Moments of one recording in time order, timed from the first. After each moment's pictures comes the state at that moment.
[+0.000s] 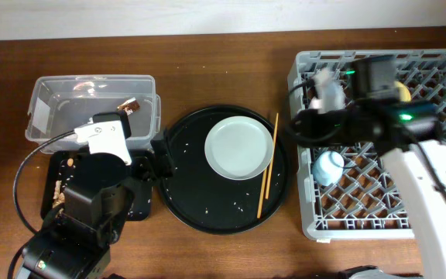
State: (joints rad) left arm -0.48 0.86 1.16 -0.76 -0.33 -0.41; right arm 0.19 1.44 1.52 -1.19 -0.52 0.16
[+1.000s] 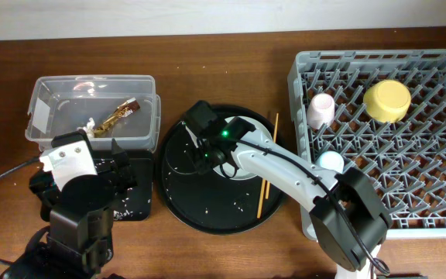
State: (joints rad) left arm -0.48 0.78 1.17 -0.92 -0.72 -0.34; right arm 0.75 1.97 1.51 -0.73 -0.07 0.21
